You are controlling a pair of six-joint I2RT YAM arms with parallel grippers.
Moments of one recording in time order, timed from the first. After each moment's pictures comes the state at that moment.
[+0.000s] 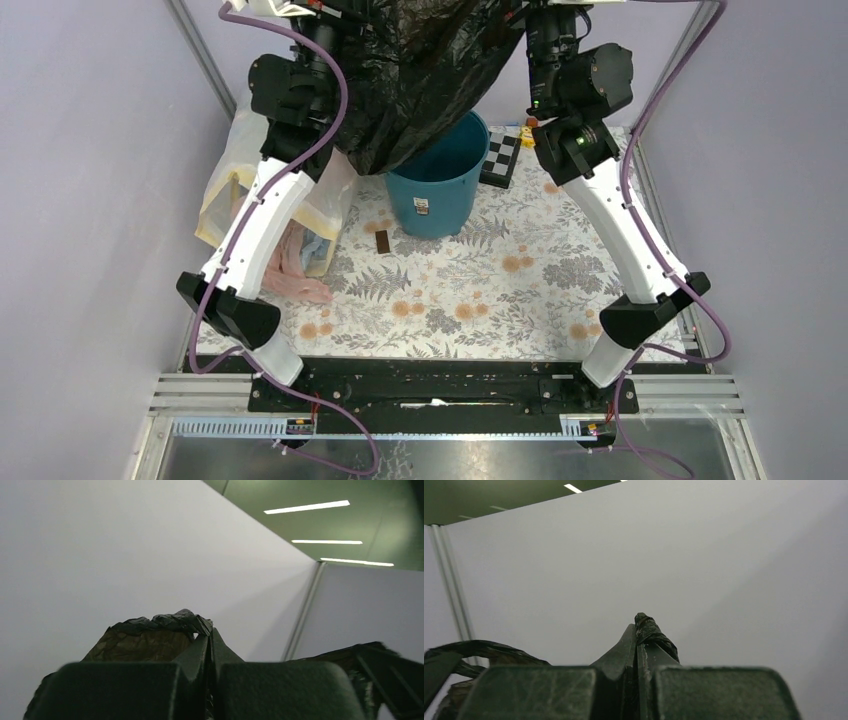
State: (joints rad) left arm -0.44 1.64 1.97 0.45 -0.11 -0.37; right arm 0.60 1.71 2.18 0.31 0.33 -0.12
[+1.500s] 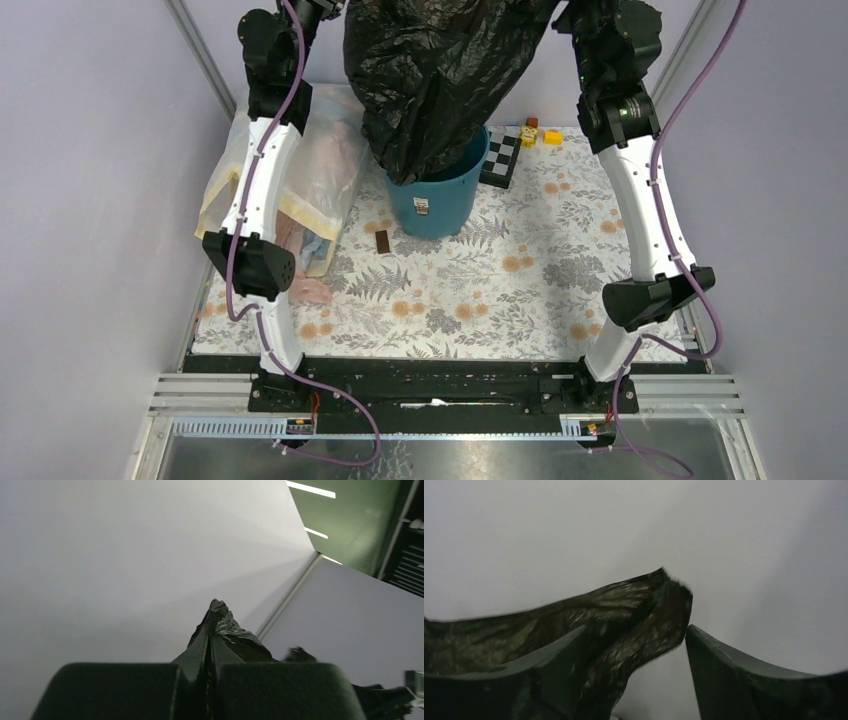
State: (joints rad) left arm -0.17 1.97 2.33 0.25 0.19 -0.88; right arm 0.29 1.77 2.26 -0.08 0.23 0.10
